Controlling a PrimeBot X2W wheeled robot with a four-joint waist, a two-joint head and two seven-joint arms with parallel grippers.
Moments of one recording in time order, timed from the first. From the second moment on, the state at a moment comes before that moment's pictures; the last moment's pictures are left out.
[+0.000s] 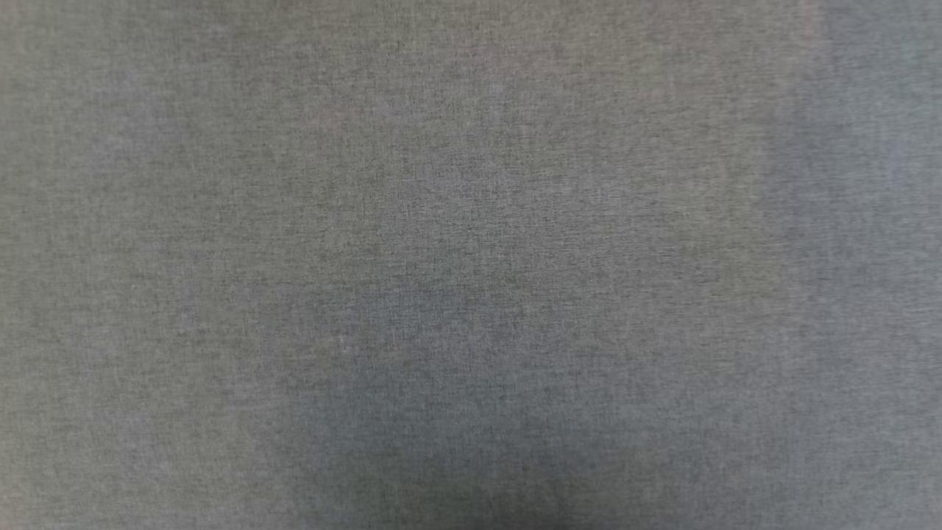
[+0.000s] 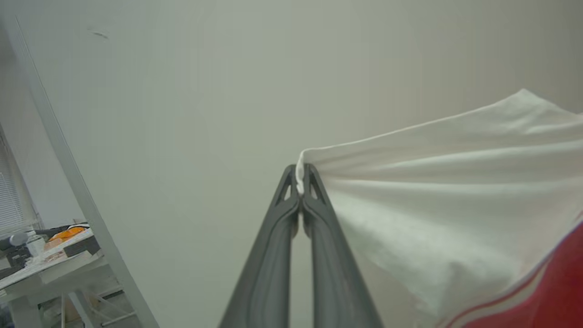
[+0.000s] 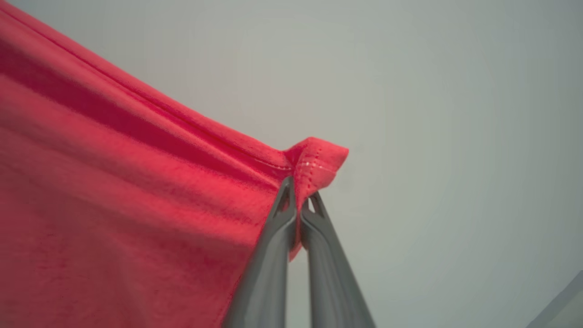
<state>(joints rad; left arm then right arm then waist) -1.99 0.61 -0.49 0.66 -0.38 -0.13 -0.07 -1.63 -0.47 0.20 0.57 0.27 0.13 0.03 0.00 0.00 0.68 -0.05</state>
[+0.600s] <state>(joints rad) -1.47 0.48 -0.58 0.71 -0.66 -0.13 -0.25 -1.41 -0.41 0.42 0.76 0.36 0.13 -0.23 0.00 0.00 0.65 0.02</state>
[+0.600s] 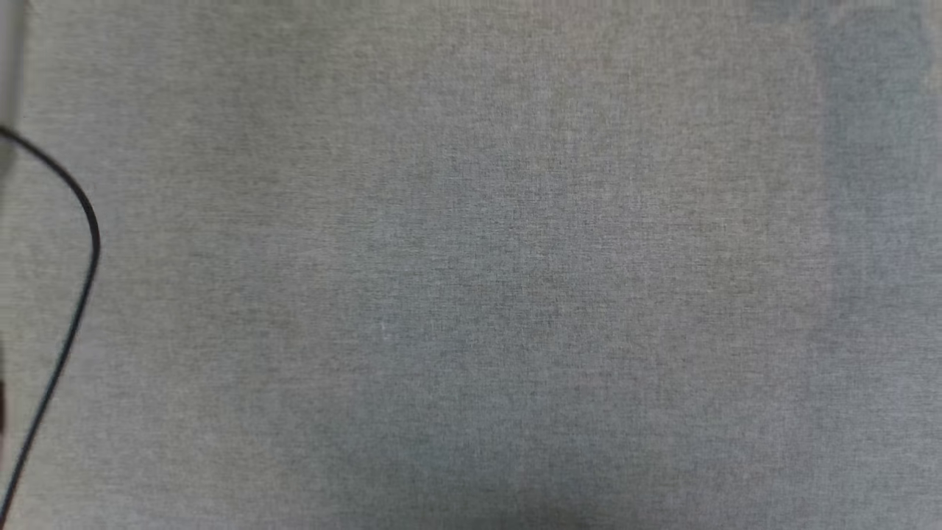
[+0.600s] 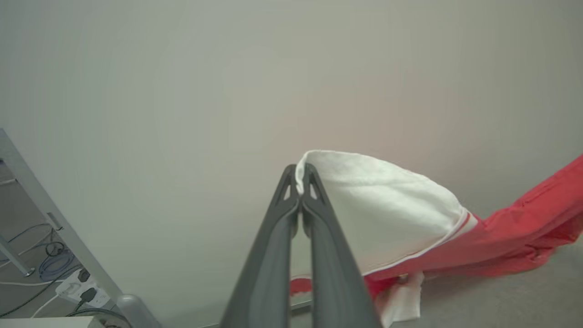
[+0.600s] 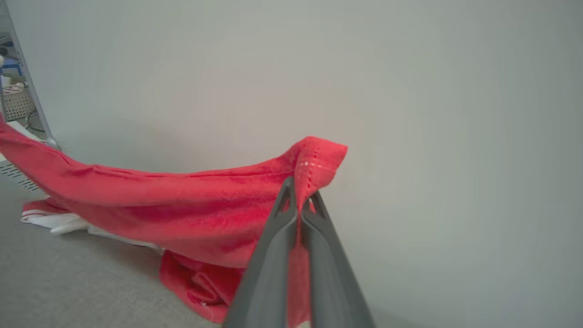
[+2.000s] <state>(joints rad) -0.05 0.74 -0.77 -0.08 -0.76 0.16 -0.06 -0.24 -0.61 0.55 0.52 0.96 0.13 -0.08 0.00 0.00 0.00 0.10</state>
